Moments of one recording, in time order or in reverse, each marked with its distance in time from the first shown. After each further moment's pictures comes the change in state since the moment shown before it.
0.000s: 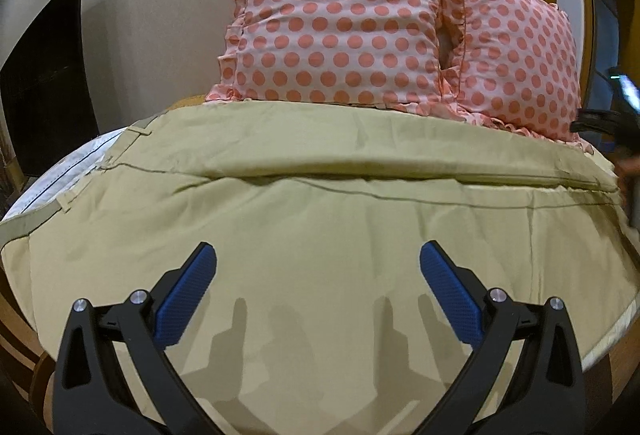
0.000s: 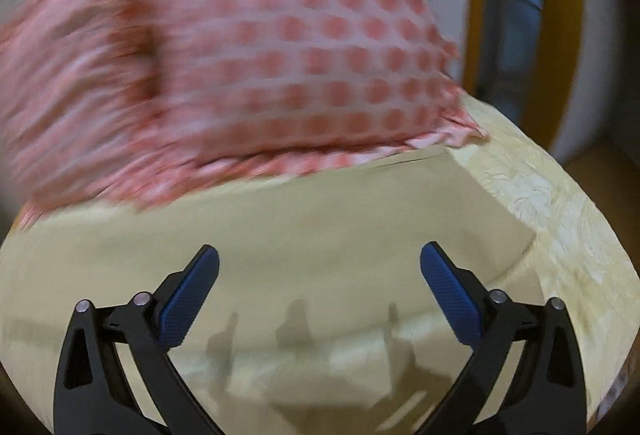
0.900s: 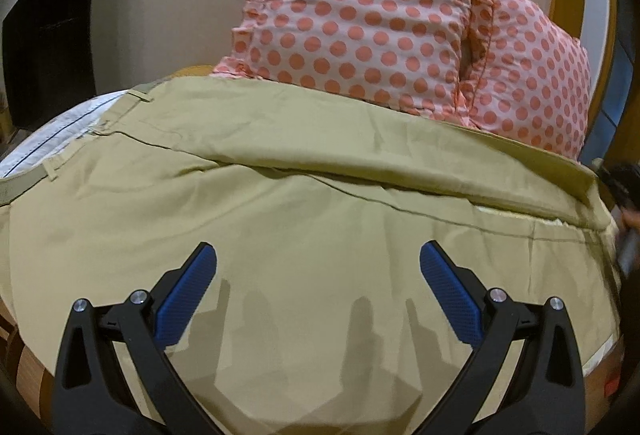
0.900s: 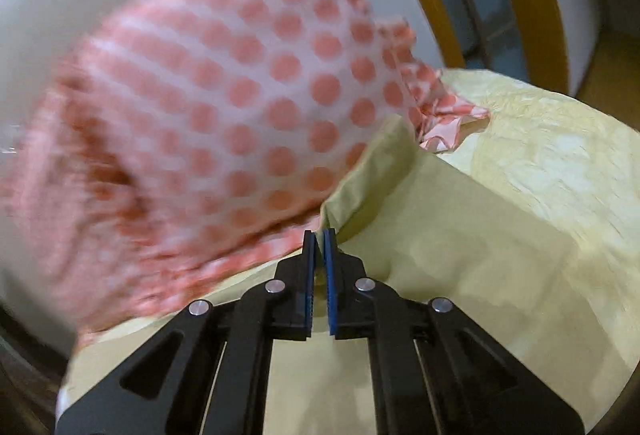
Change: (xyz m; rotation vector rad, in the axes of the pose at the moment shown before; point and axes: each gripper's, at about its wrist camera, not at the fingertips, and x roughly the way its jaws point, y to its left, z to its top) left arm 0.010 0.032 0.009 -0.157 0.060 -0.055; right arm -0.022 -0.108 -0.026 0.345 -0.185 0.381
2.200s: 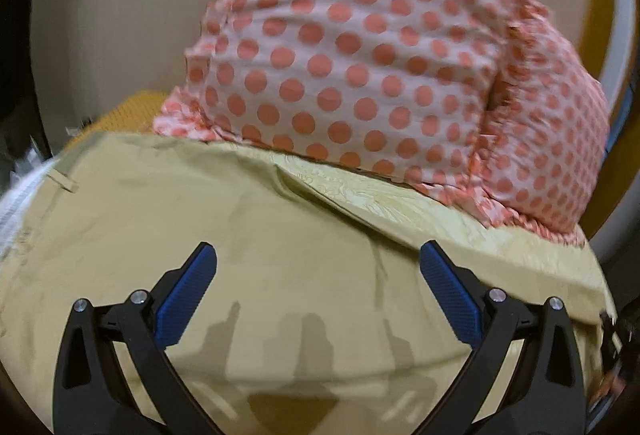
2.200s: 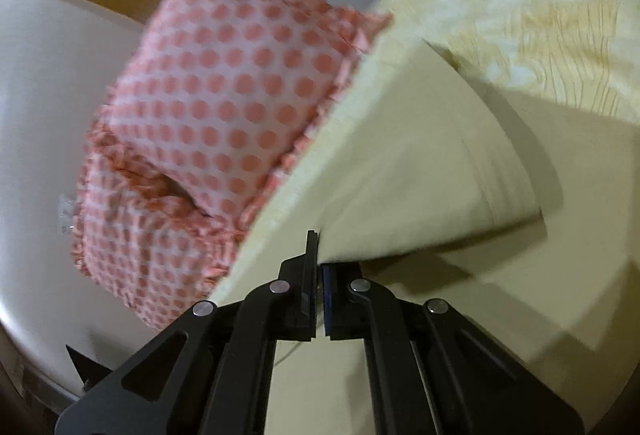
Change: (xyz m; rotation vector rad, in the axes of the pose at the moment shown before) left arm 0.119 0.004 0.146 -0.039 0.080 -0.107; right arm -0.048 -0.039 -0.070 0.342 0.026 0.117
